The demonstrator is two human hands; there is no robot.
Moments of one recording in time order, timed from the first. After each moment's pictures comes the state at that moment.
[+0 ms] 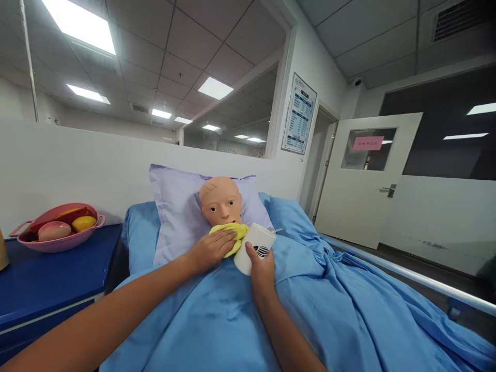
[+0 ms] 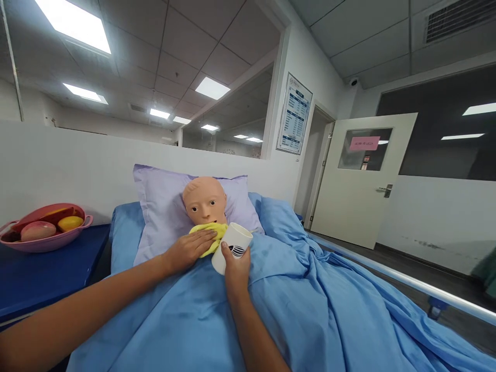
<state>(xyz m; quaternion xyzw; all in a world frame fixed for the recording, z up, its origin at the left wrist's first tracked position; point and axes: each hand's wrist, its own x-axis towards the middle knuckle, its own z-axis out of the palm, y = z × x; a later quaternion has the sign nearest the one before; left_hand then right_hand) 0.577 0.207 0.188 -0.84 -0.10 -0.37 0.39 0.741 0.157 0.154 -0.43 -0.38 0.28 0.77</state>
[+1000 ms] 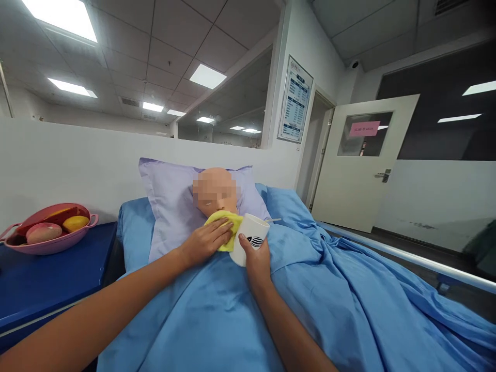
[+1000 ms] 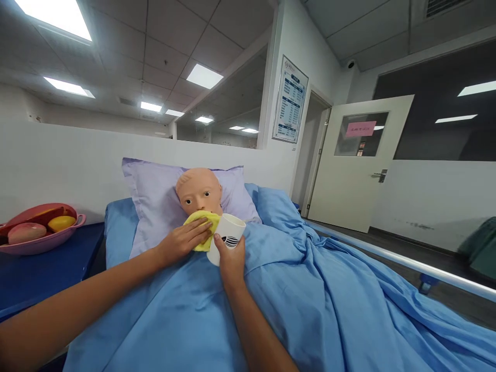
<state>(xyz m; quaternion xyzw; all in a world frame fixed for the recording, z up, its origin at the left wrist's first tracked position) 0.572 0.207 0.194 -0.85 -0.08 -0.34 0.40 0.737 0.157 0.153 -0.39 -0.40 0.30 0.77</state>
